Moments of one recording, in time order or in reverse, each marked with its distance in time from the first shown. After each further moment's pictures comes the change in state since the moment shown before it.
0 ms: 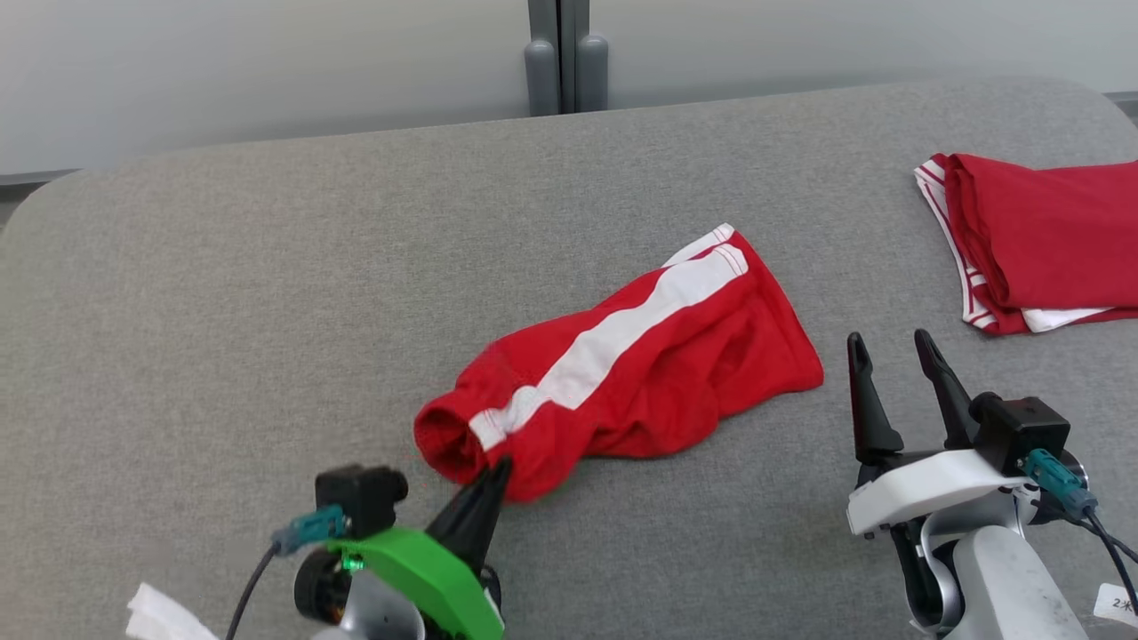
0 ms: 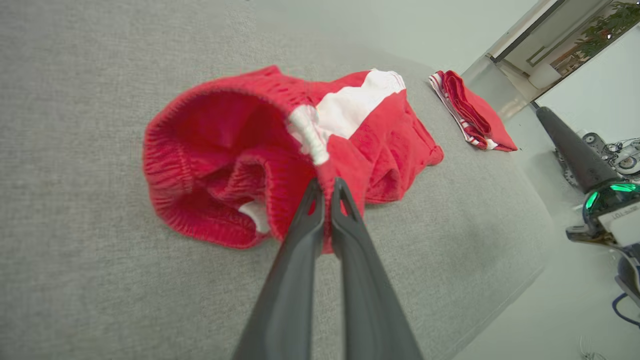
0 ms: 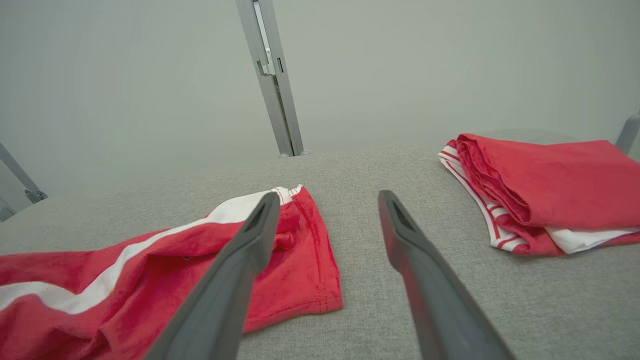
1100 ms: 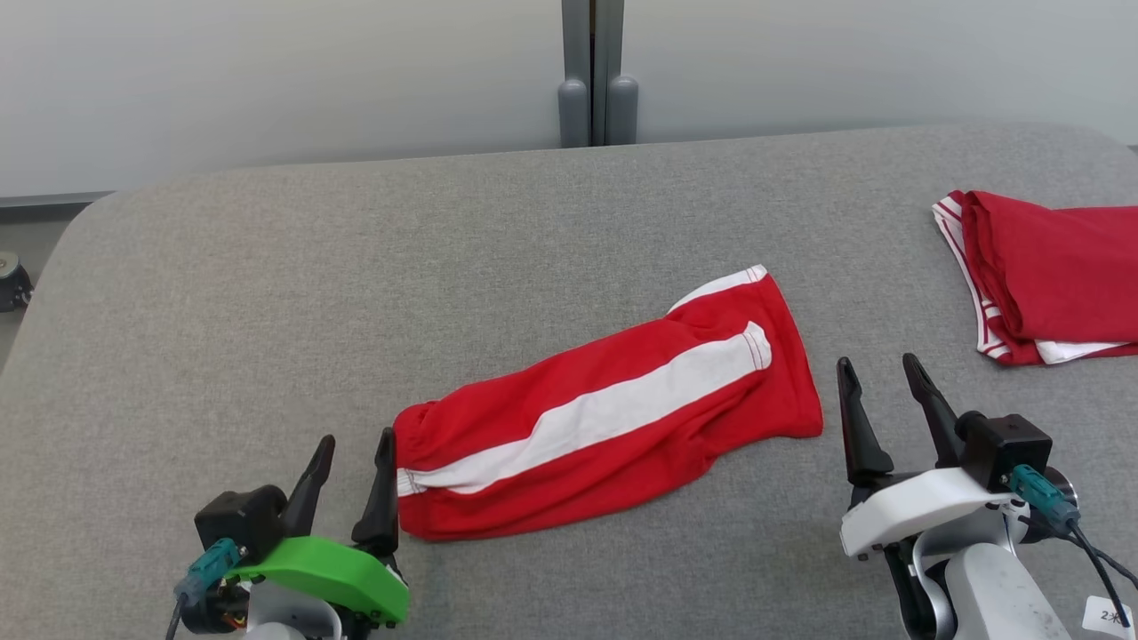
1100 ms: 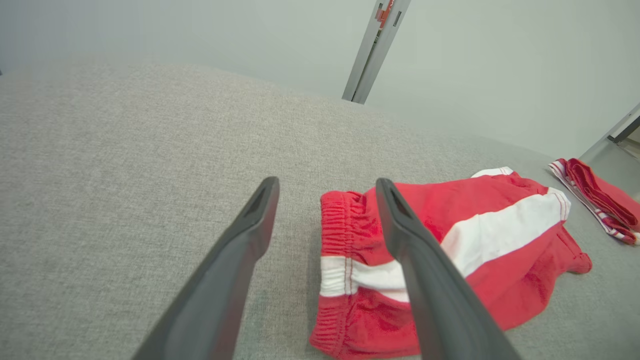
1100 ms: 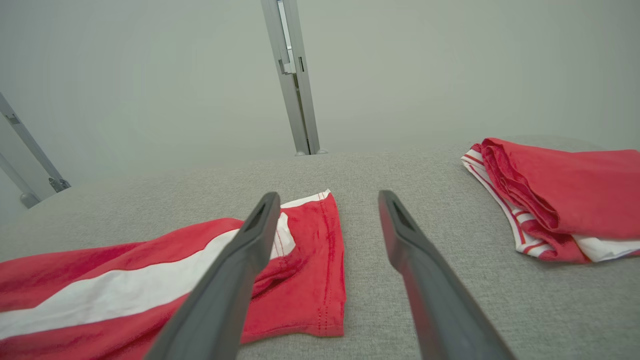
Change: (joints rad) left arm -0.015 0.057 0.106 0.209 0.062 0.087 -0.324; right arm 0.021 0.000 0.013 0.033 -0.011 0.000 0.000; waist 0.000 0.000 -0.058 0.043
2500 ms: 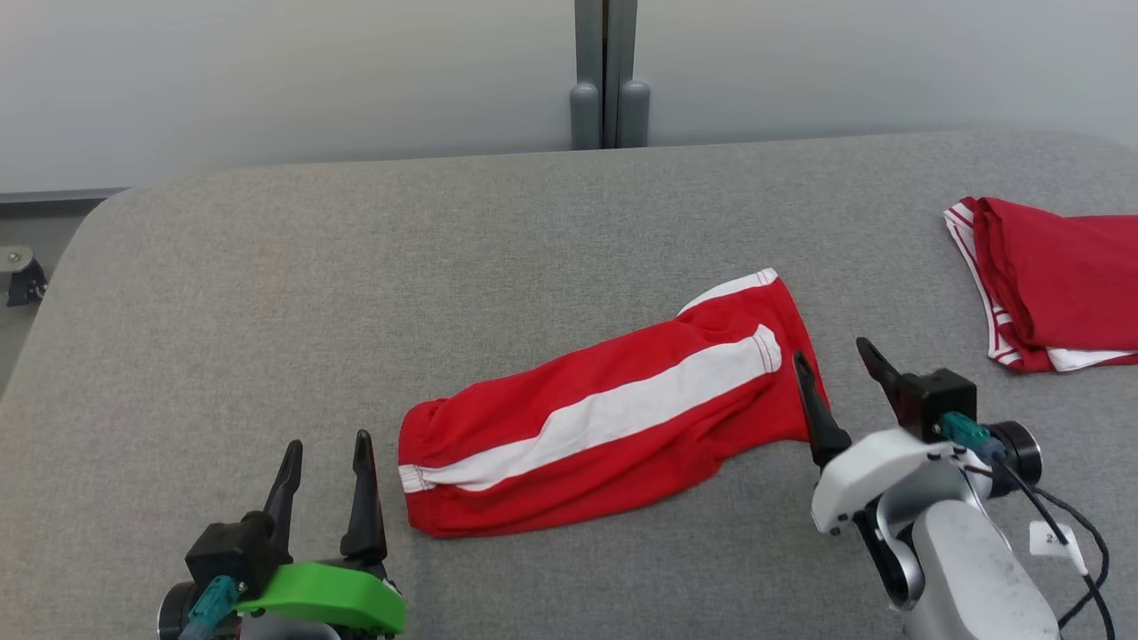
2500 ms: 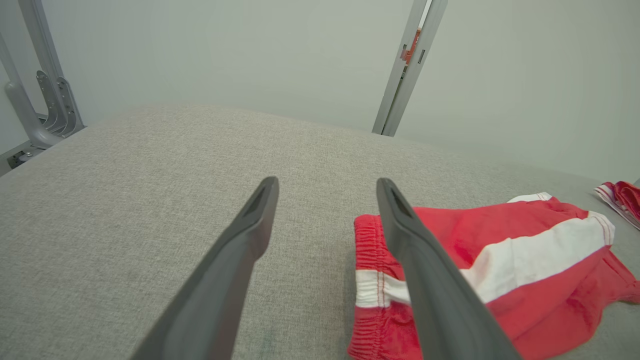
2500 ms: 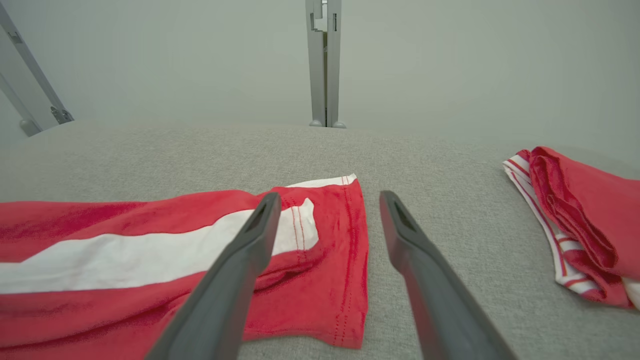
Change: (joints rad) left arm 0.089 -0.109 0.165 -0.091 0.245 0.018 -0.064; right arm -0.100 0.000 0.035 0.112 -0.120 0.000 0.083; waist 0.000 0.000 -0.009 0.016
